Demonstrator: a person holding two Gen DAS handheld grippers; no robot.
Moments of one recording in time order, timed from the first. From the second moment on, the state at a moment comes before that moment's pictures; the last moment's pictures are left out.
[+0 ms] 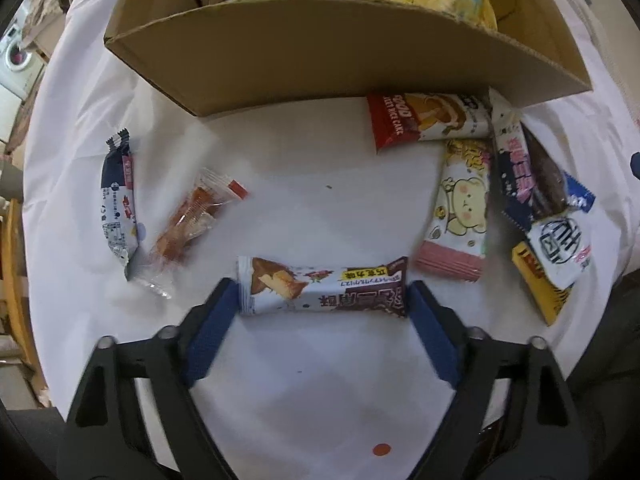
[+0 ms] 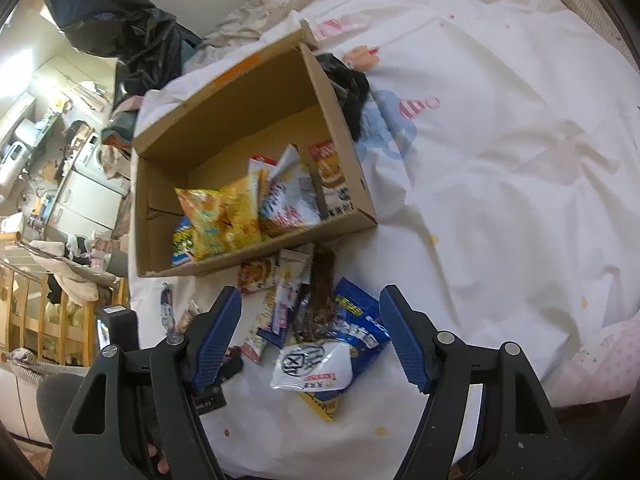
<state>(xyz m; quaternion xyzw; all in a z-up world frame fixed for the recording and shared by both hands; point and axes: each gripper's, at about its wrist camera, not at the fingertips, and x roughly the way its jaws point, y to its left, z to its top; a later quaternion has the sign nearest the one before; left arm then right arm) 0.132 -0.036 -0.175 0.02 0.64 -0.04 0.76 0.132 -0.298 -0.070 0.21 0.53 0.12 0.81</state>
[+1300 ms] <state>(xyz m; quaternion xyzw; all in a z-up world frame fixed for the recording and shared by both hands) 0.104 -0.011 -0.083 -0.07 0.58 -0.02 0.81 0.145 -0.210 -0.129 0.01 0.62 0.14 0.77</state>
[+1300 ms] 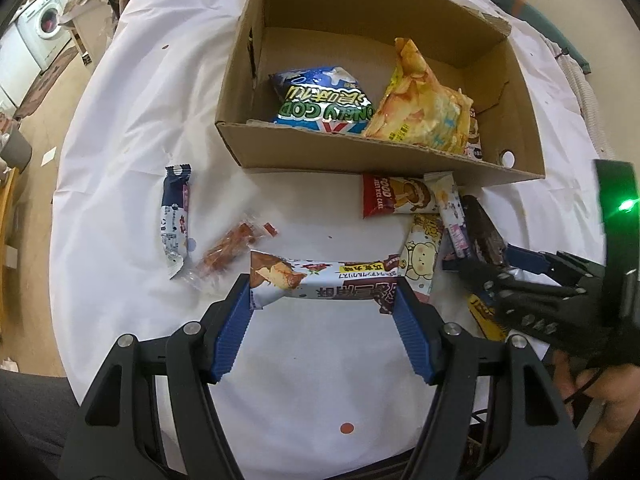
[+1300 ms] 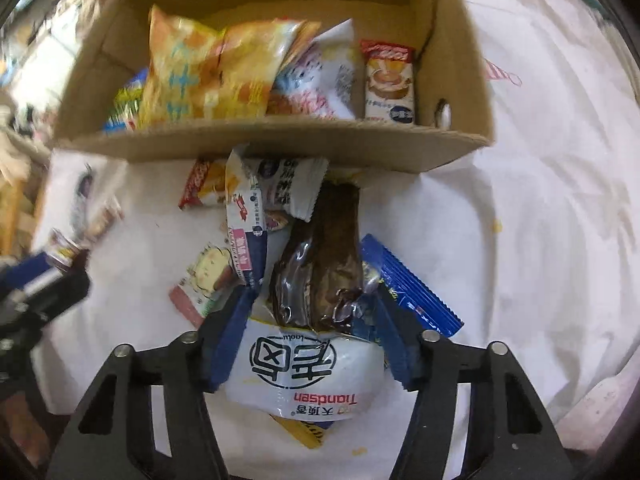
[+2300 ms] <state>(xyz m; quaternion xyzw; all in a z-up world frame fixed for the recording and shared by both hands) 0.110 -0.006 -0.082 -0.10 0.58 -0.01 0.81 0.152 -0.248 -0.132 0.20 0.65 0.17 0.72</state>
